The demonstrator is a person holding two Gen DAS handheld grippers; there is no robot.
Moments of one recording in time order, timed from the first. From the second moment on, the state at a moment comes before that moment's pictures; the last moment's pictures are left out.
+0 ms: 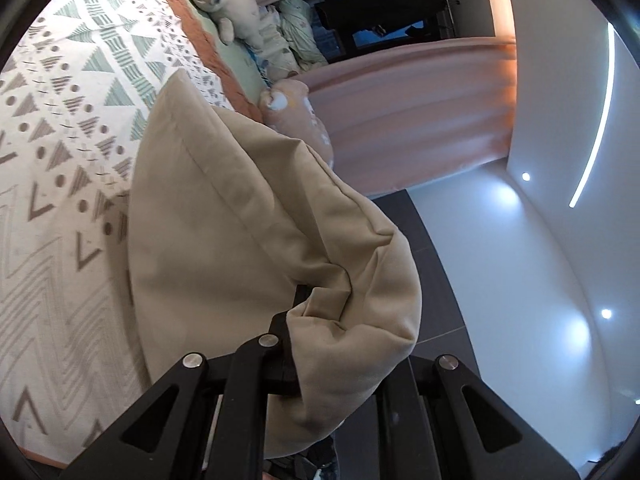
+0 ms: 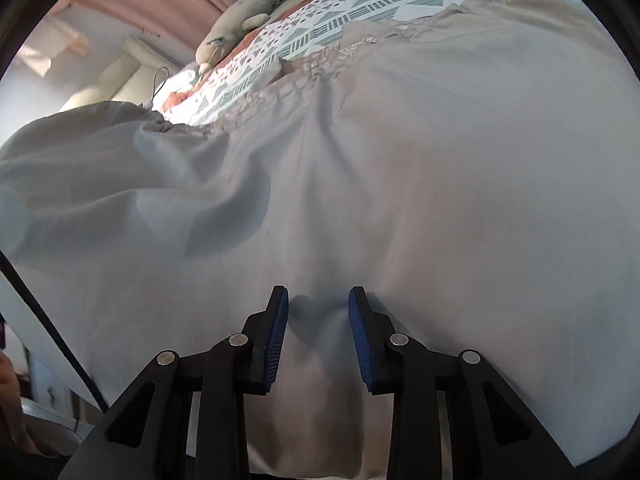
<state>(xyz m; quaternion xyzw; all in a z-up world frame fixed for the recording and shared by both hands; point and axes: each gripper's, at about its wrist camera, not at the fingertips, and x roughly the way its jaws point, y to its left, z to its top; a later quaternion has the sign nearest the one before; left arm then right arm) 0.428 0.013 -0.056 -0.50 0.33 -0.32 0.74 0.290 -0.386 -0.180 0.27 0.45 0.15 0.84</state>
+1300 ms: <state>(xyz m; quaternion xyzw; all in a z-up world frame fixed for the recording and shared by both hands) 0.450 -0.346 -0.067 -0.37 0.50 -0.47 0.62 0.066 -0.659 -0.164 0.45 0.31 -0.04 0.83</state>
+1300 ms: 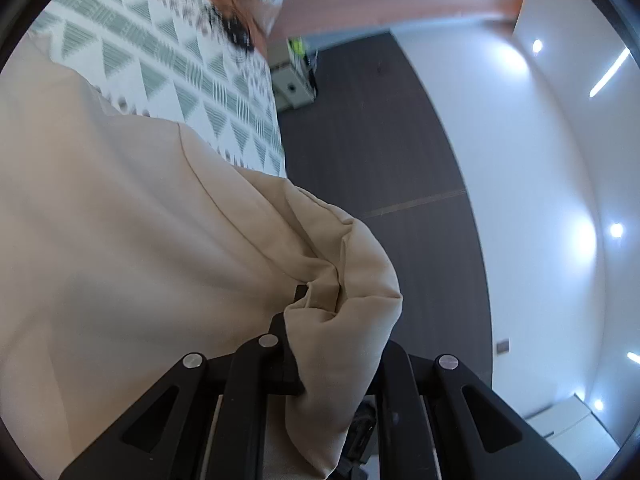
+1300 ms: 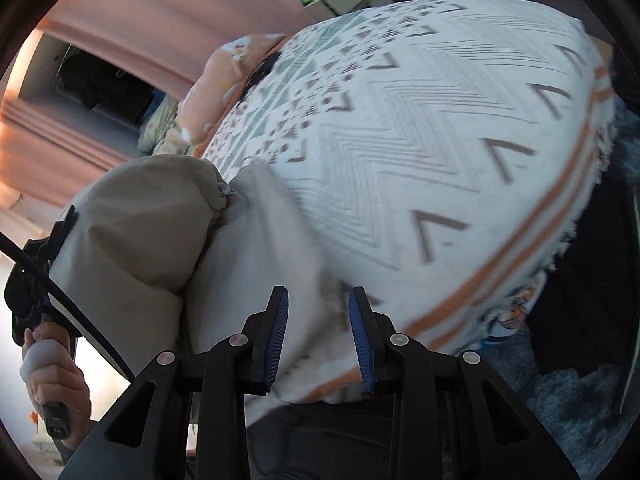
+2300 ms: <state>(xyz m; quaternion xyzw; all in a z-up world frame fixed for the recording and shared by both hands) 0.401 -0.188 -0.110 -0.30 0.53 -0.32 0.73 0.090 -0.635 -0.165 0.42 0.30 0.04 0.85</state>
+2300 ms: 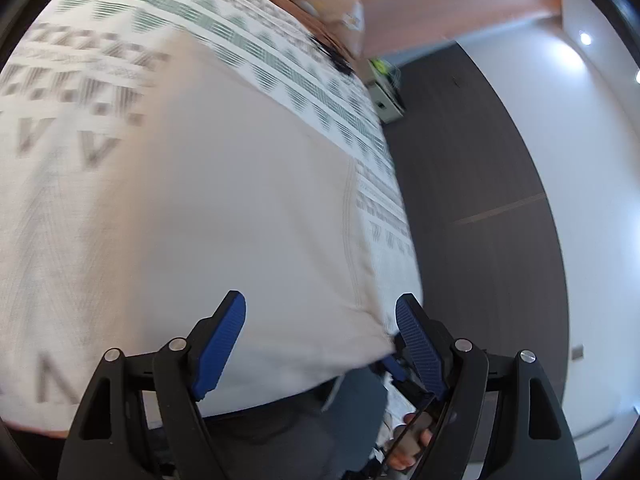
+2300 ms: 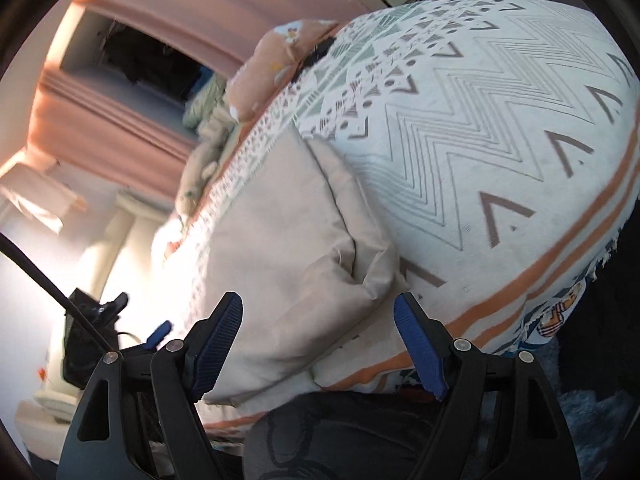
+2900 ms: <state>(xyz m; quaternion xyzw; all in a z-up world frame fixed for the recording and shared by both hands) 0.363 -0.129 -0.175 -0.28 0.57 -0.24 0.74 0.125 -0.632 -0.179 0.41 0.32 0.01 0.85</state>
